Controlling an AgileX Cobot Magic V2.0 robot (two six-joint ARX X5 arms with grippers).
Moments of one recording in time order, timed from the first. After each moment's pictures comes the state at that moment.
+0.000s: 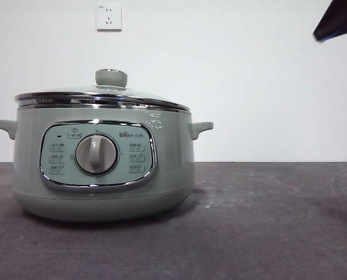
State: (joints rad) left arm 0.01 0.00 0.03 -0.20 0.06 0.07; right arm 0.73 0.58 0.61 -0.43 0.21 0.09
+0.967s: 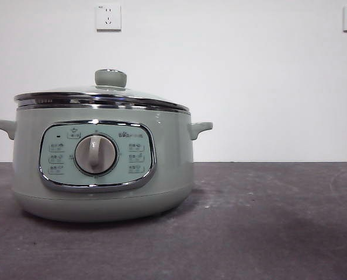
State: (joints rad) left arm 0.01 0.00 0.03 -0.20 0.06 0.07; right arm 0.04 0.02 0.04 -0.14 -0.18 -0.01
